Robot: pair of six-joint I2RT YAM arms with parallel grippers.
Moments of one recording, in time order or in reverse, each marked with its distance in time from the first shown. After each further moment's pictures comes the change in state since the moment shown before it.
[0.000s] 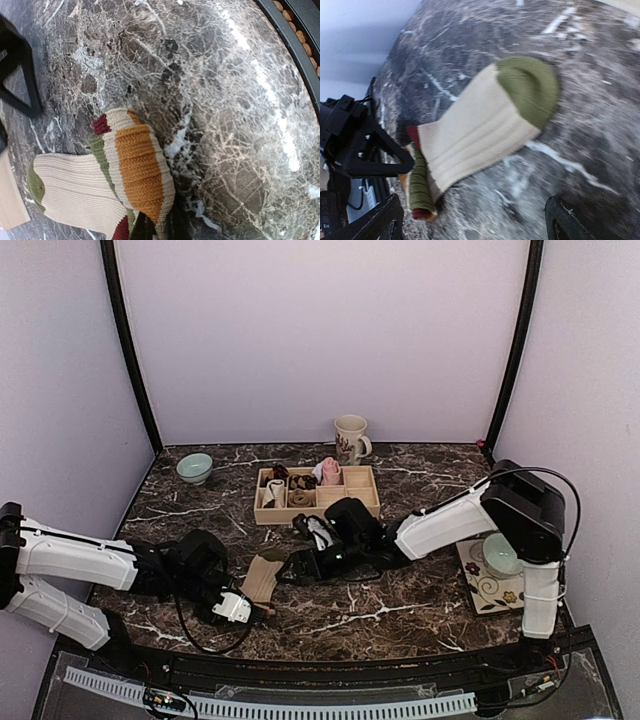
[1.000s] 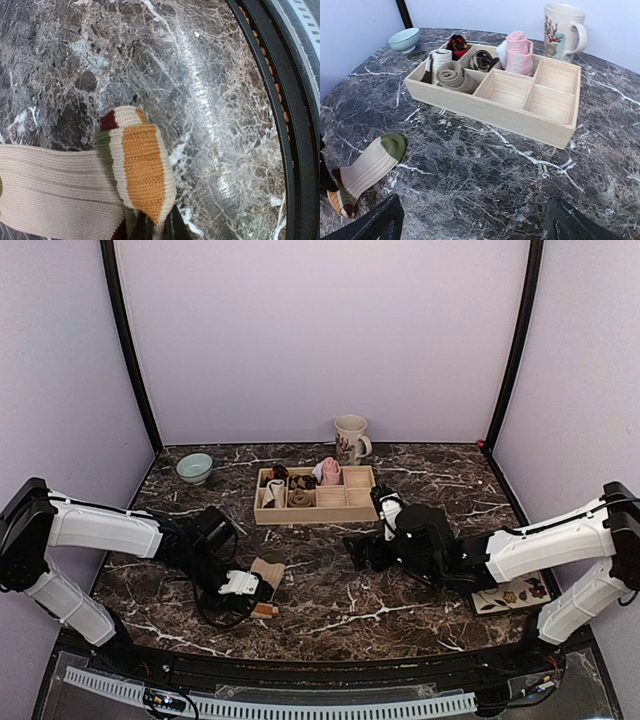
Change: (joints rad) left arm 0.154 0.218 0.225 -0.282 0.280 -0.109; right arm 0.069 -0.626 -0.488 0.042 0.901 -0.212
